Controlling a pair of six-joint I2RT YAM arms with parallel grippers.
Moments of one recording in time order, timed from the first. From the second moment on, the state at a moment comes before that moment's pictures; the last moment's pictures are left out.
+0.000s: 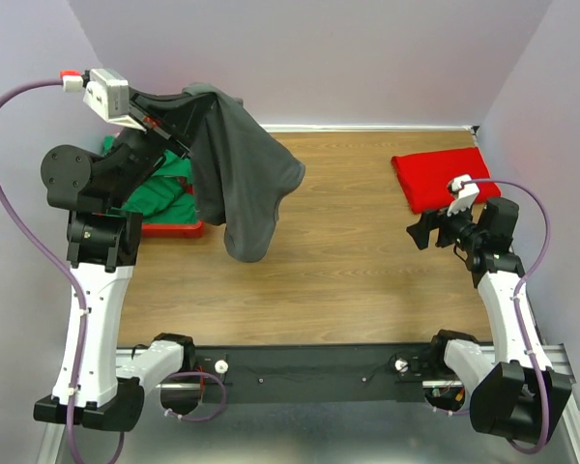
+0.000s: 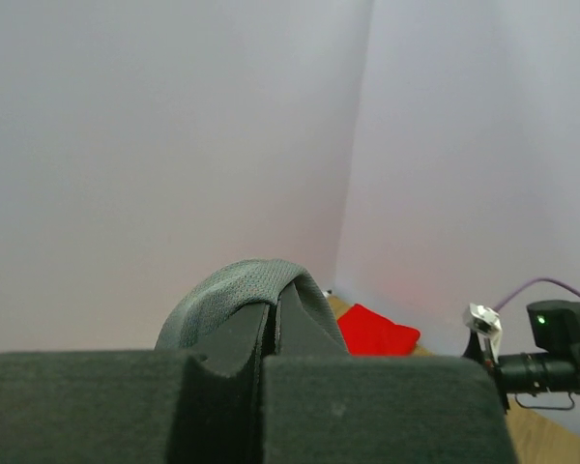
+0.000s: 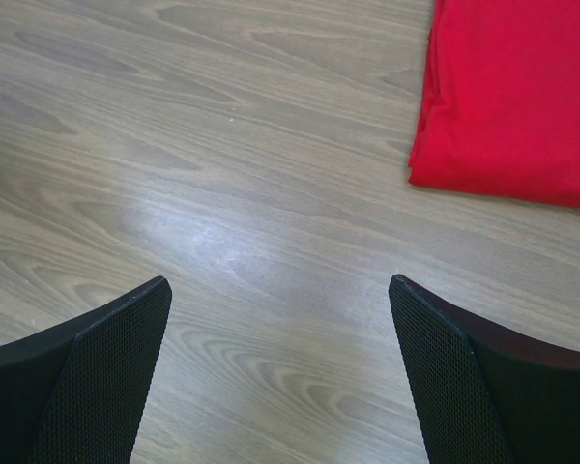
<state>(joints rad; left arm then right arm) -0.14 1.04 1.52 0.06 0.54 -0.39 -0.21 0.94 0.67 -0.26 -0.59 -0.22</state>
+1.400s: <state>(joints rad) -0.62 1.22 1.07 0.01 0.50 -0.12 -0.21 0.96 0.67 -0.26 -0.59 -0.23</state>
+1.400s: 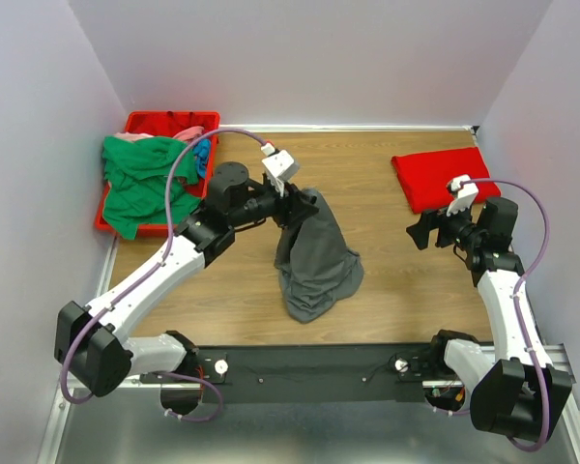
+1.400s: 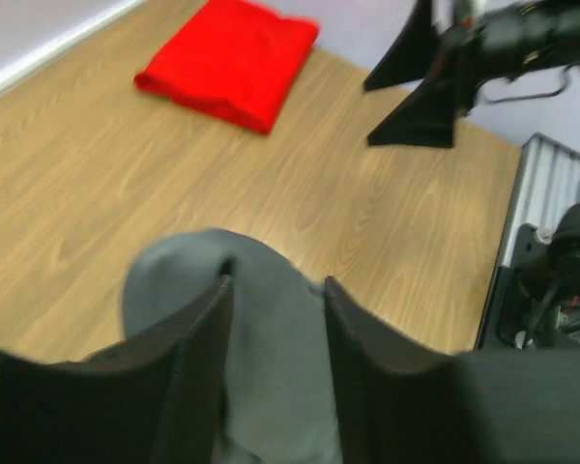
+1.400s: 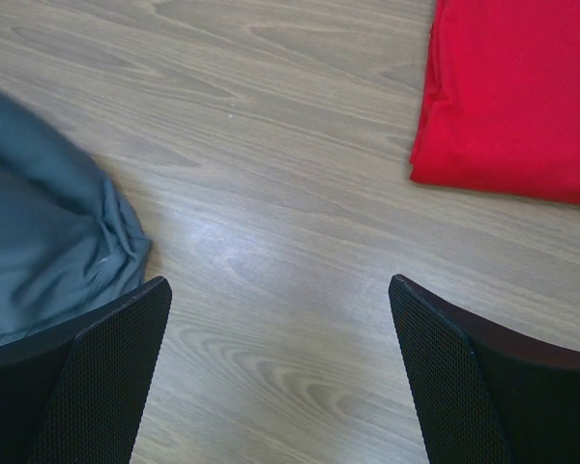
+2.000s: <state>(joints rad) -0.62 0.95 0.86 -0.07 0.00 0.02 -0.21 0.98 0.67 -0.29 -0.65 -0.26</state>
